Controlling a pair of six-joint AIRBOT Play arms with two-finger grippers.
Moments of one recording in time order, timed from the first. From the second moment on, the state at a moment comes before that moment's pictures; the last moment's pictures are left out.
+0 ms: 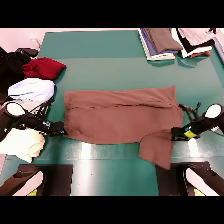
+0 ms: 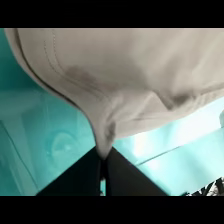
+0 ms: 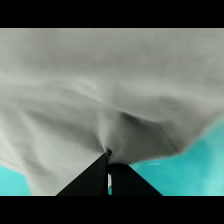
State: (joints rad) left arm 0.09 -0.96 0.61 1.02 -1.30 -1.31; right arm -0.16 -0.93 0.60 -1.33 1.42 1.43
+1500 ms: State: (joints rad) left arm 0.09 -1.42 1.23 0.90 -1.03 -1.34; right arm -0.27 -1.66 1.63 -1.10 1.39 1.34
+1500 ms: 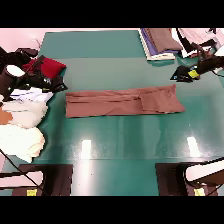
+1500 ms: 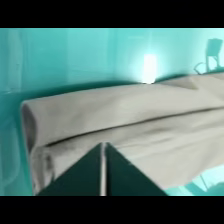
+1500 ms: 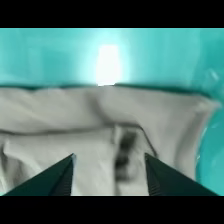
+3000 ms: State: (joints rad) left arm -0.45 -1.63 1.41 0.89 -0.82 -1.56; right arm -0.42 -1.67 1.41 -0.79 1.41 0.99
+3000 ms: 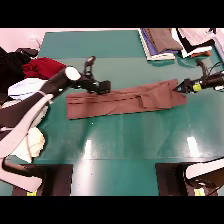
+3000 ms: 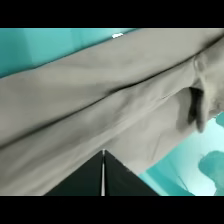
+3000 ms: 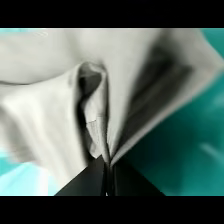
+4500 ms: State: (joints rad) left arm -0.25 -1.74 2.06 1.30 -1.26 -1.62; right arm 0.35 -1.61 1.88 -0.60 1.35 1.25
